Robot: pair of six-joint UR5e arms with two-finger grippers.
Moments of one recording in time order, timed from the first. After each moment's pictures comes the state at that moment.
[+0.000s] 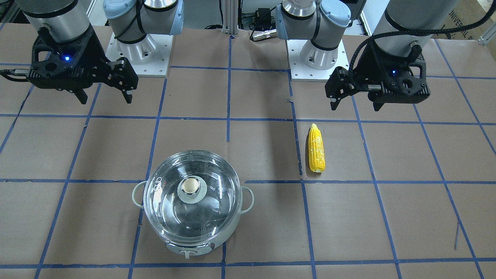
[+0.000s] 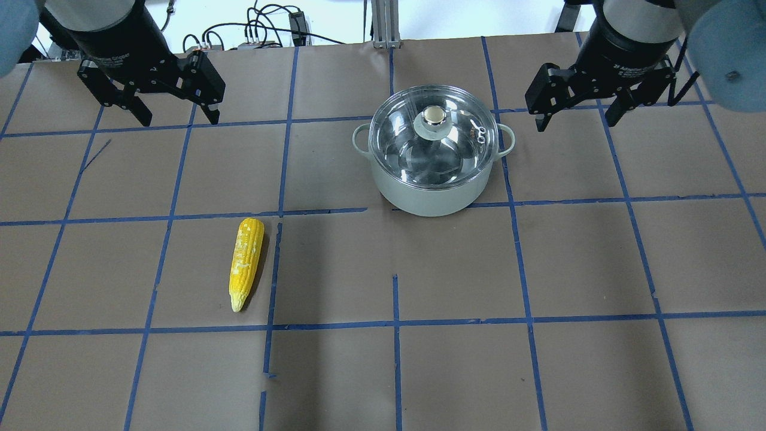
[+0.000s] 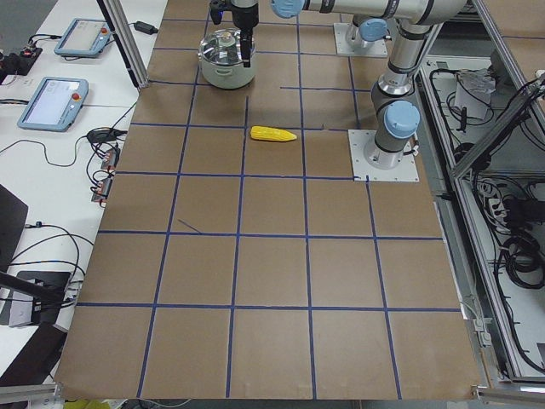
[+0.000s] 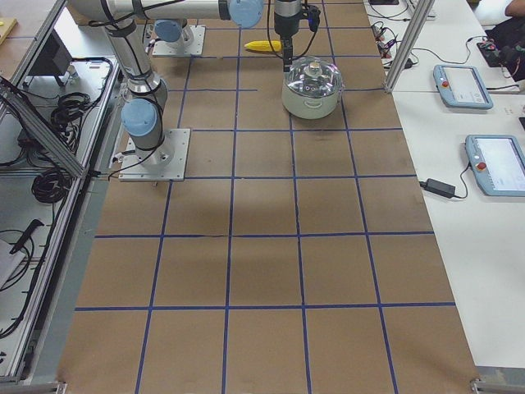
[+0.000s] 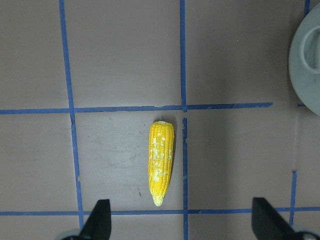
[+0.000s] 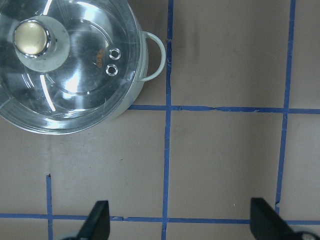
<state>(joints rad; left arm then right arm) -1.53 -1.65 -1.42 -1.66 1.59 0.05 1.55 -1.57 1.57 -1.61 -1.56 -0.05</state>
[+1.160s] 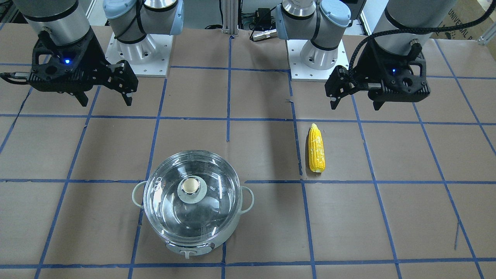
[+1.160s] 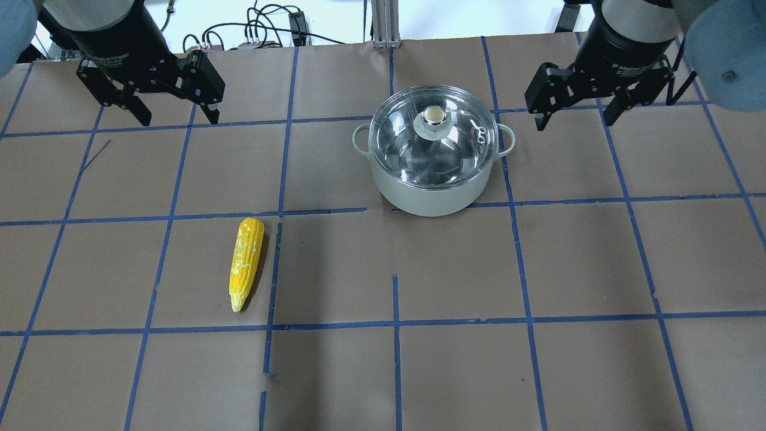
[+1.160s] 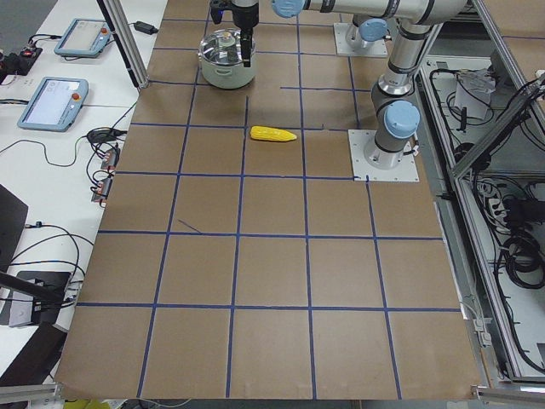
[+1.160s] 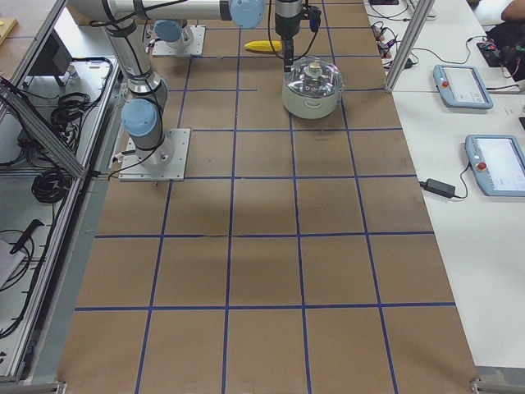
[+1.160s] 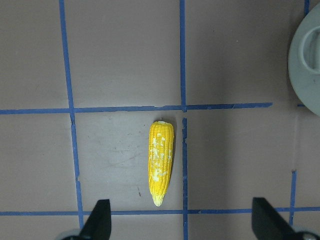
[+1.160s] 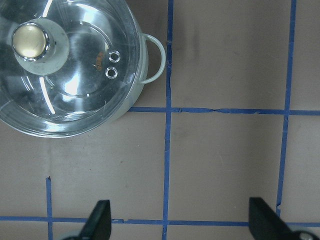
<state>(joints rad) -1.53 -1.64 -1.42 -1.66 1.59 0.05 1.55 -1.57 1.57 -1.62 -1.56 -0.05</state>
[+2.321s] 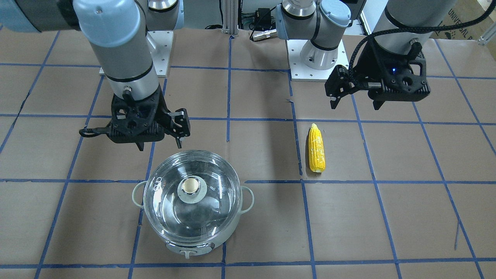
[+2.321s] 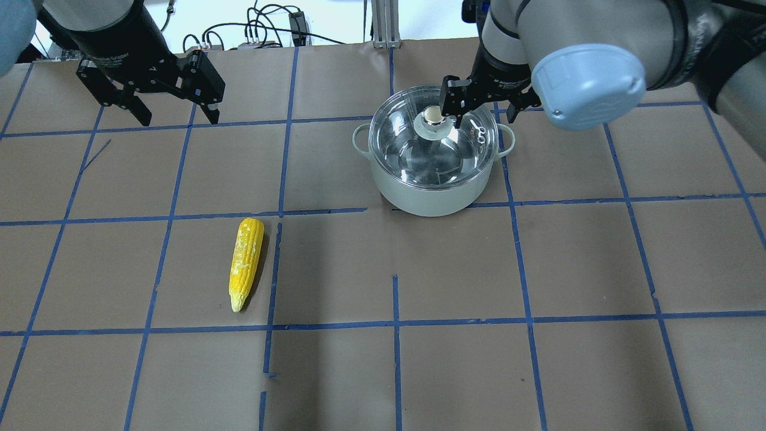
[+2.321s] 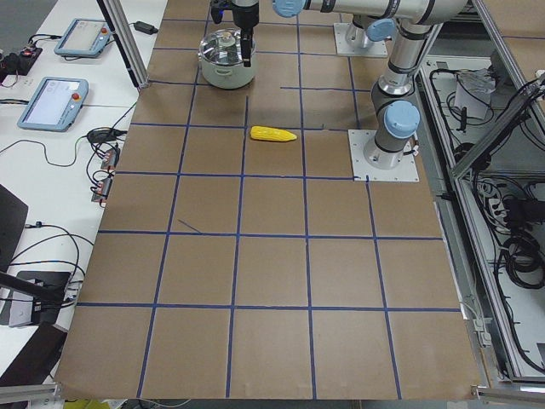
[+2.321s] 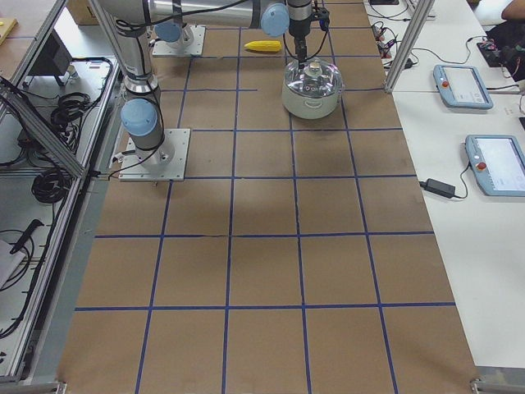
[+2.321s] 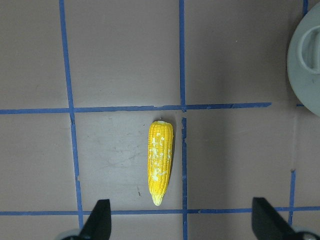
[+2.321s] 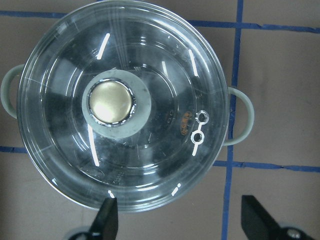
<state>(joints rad) -1.53 -1.64 -1.42 -1.65 1.59 0.05 1.74 -1.36 1.55 -1.91 -1.56 0.09</state>
